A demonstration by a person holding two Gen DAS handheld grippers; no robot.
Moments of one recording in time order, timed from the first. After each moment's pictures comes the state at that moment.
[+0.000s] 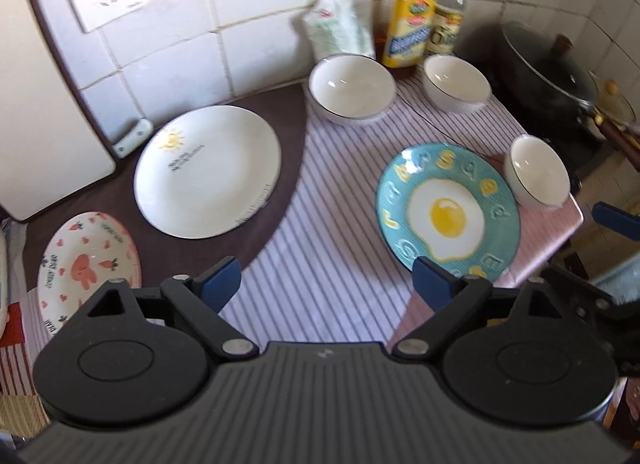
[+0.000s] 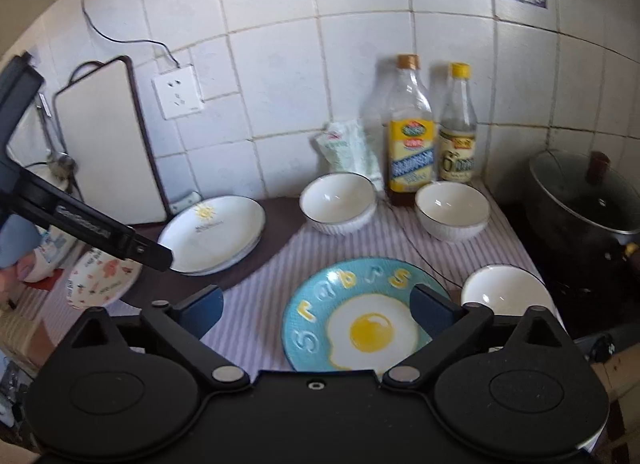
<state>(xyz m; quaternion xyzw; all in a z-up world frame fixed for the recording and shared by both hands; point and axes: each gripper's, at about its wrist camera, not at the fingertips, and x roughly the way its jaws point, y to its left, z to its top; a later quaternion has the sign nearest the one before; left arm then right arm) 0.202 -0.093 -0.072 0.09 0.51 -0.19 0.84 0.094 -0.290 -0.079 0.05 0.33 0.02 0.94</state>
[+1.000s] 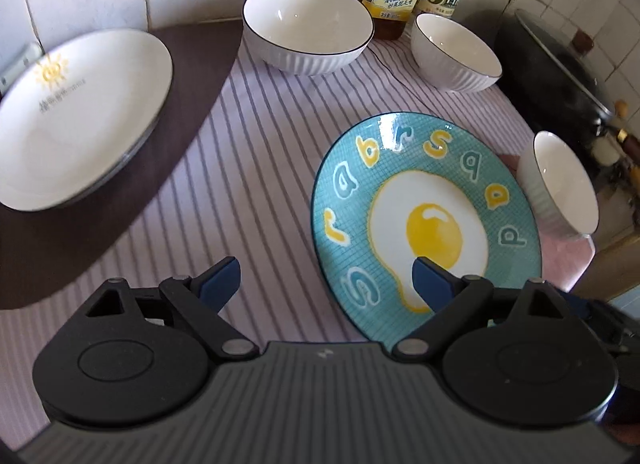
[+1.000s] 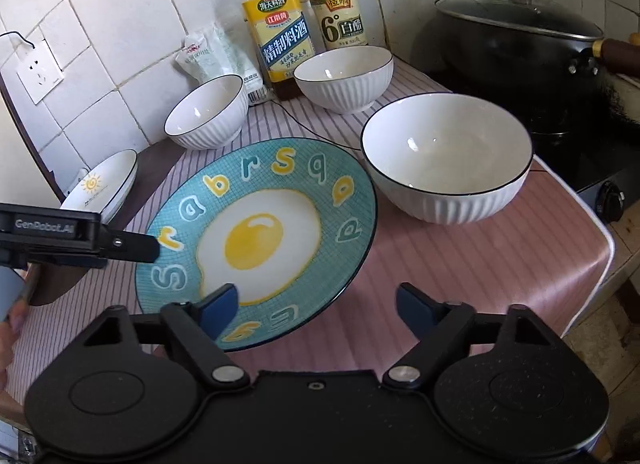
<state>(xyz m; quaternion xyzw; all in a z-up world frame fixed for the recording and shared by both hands) 0.249 -0.153 -0.217 -0.02 0.51 -0.22 0.83 0.115 -0.357 -0.219 0.17 0.38 -0.06 0.91</state>
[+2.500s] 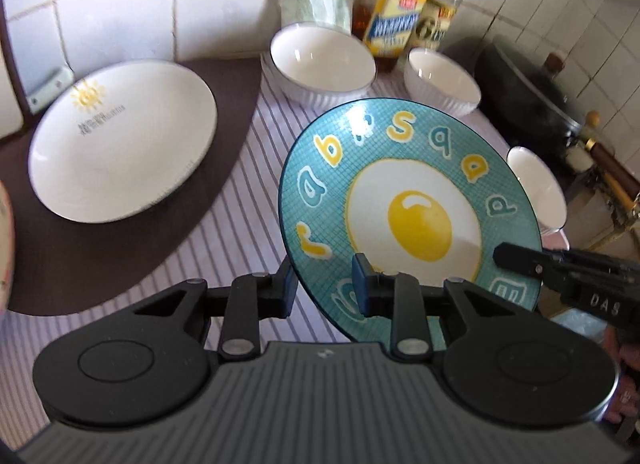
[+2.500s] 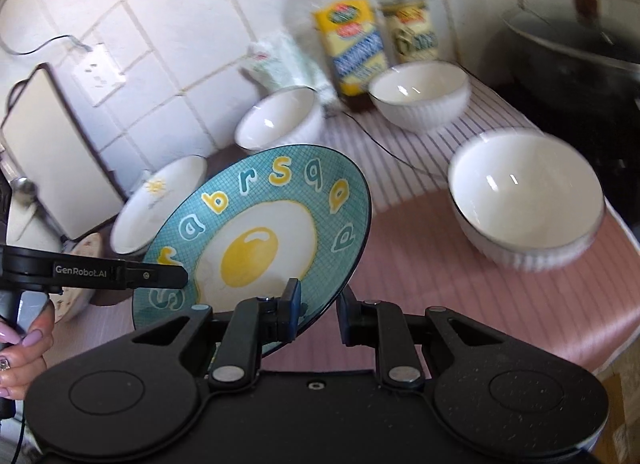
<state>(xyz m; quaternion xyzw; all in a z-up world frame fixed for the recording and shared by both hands) 0.228 -0.097 -0.170 -0.02 0.48 -0.24 0.85 0.139 -0.354 -0.179 0.17 0.36 0.04 0.92</state>
